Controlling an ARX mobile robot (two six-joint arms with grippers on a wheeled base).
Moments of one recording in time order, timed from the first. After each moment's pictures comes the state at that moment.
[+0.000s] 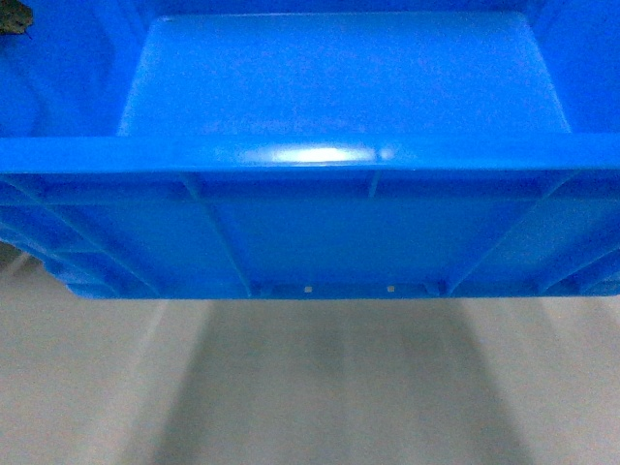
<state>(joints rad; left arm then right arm) -0.25 1.30 0.55 0.86 -0.24 -0.01 0.24 1.31 0.60 0.72 0.36 -0.05</state>
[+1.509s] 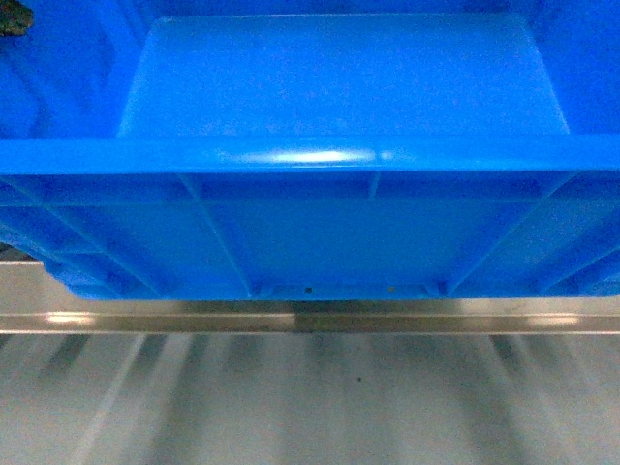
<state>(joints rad) -0.25 1.30 0.55 0.86 -0.24 -0.01 0.24 1.31 0.60 0.72 0.36 -0.05</state>
